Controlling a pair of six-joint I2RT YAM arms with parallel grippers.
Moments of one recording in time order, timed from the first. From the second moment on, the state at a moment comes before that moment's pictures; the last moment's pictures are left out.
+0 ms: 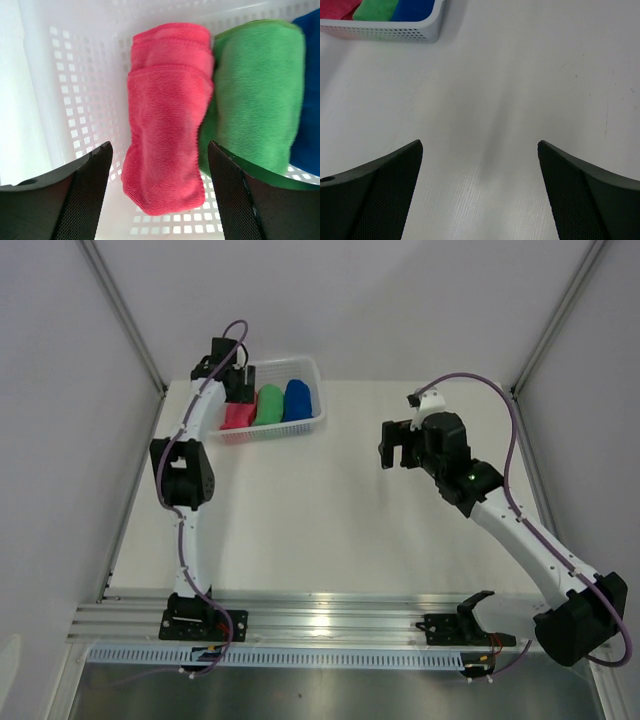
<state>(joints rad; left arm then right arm) -0.07 2.34 2.25 -0.75 -0.15 -0.01 0.52 1.21 1.13 -0.34 0.15 0.17</state>
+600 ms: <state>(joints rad) -0.01 1.83 1.84 -0.71 -0.29 0.03 0.28 1.28 1.08 -0.34 0.21 0.30</state>
